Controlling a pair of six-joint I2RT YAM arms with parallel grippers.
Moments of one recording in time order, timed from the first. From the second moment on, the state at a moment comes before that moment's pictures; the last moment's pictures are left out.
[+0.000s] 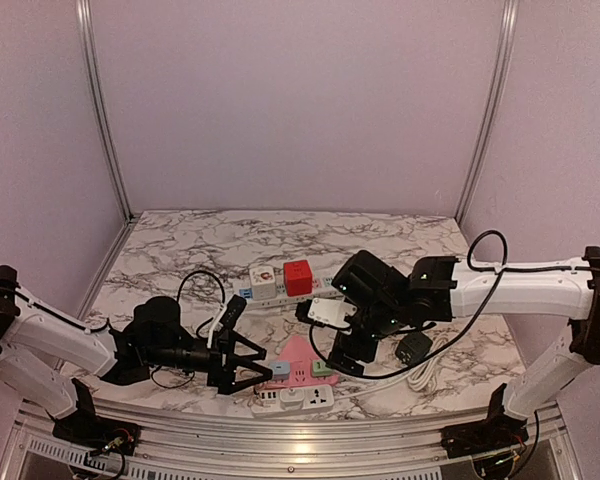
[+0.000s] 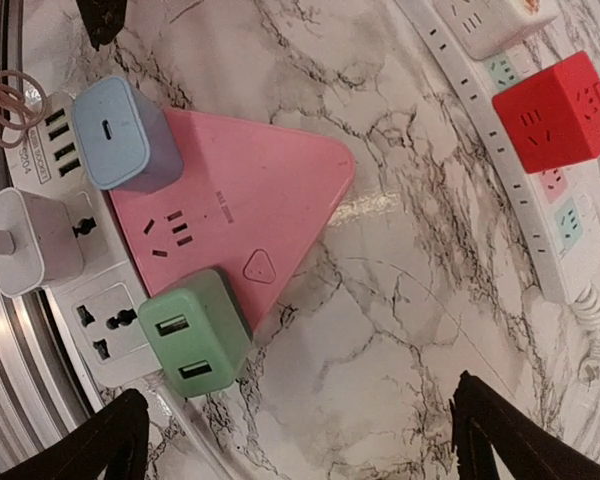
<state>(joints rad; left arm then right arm) -1.00 1.39 0.34 0.80 0.52 -0.50 1.09 1.49 1.10 -0.67 0.08 -0.23</state>
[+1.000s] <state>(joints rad) -1.03 1.53 0.49 0.59 0.64 -0.37 1.10 1.64 1.04 -0.57 0.09 -0.20</state>
